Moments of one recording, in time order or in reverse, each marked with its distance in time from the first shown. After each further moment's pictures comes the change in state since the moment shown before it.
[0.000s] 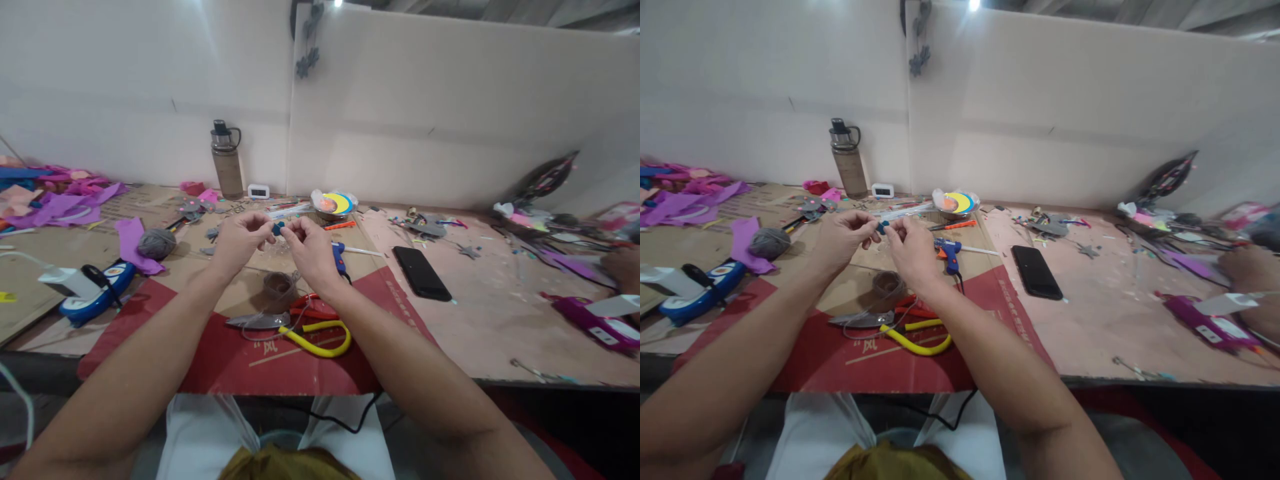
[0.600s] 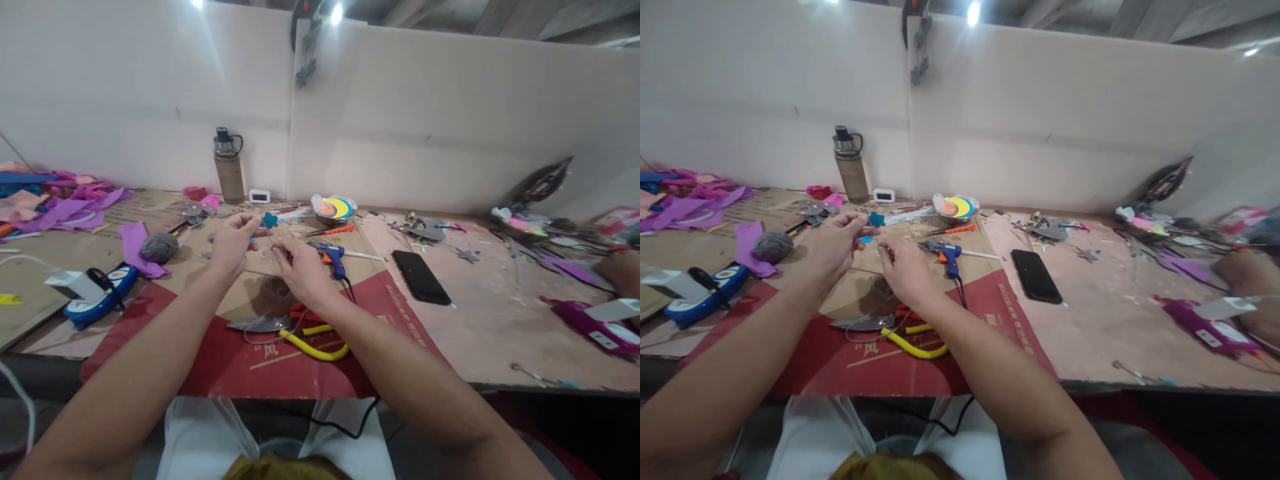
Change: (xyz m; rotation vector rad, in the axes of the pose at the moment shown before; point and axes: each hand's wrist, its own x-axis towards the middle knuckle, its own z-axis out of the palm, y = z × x) left_hand 0.004 -0.002 0.000 -0.319 0.196 -0.164; right_hand -0.019 0.002 0.007 -0.188 -0.191 -0.180
